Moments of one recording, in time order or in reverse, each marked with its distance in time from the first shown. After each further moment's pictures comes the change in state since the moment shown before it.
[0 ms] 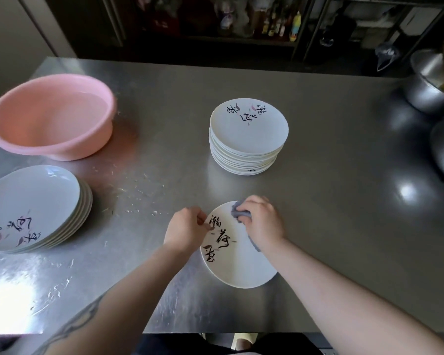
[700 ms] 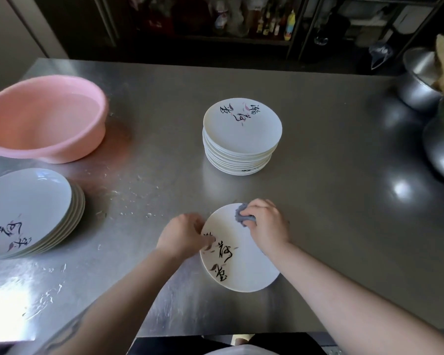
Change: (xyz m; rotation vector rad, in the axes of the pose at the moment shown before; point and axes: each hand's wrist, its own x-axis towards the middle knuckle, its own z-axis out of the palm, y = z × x) left_hand -0.009 0.007 -0.008 0.114 -0.172 0.023; right_hand -0.008 0.017 -0.006 -0.055 0.004 -0.005
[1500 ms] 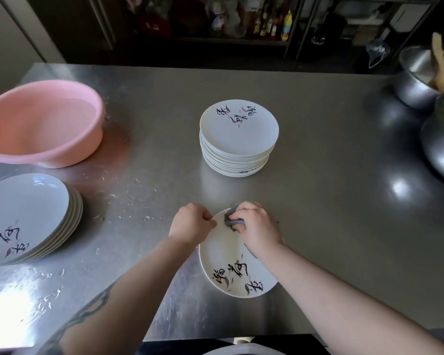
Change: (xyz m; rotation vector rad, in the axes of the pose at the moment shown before) left_hand 0.024 0.022 0.006 -0.015 0.065 -0.005; right_hand 0.001 -0.012 0.004 0.028 -0.040 -0.026
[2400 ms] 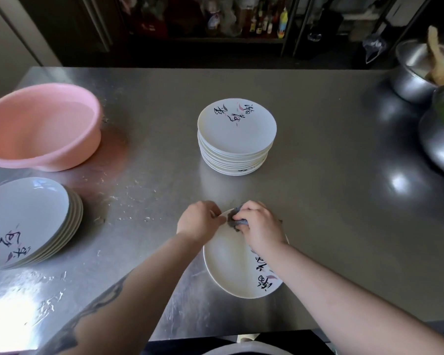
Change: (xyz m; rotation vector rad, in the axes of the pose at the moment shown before) left_hand 0.004 0.009 0.008 0.024 -0.005 0.070; right_hand -0.006 0.005 0.001 -0.044 0.025 0.007
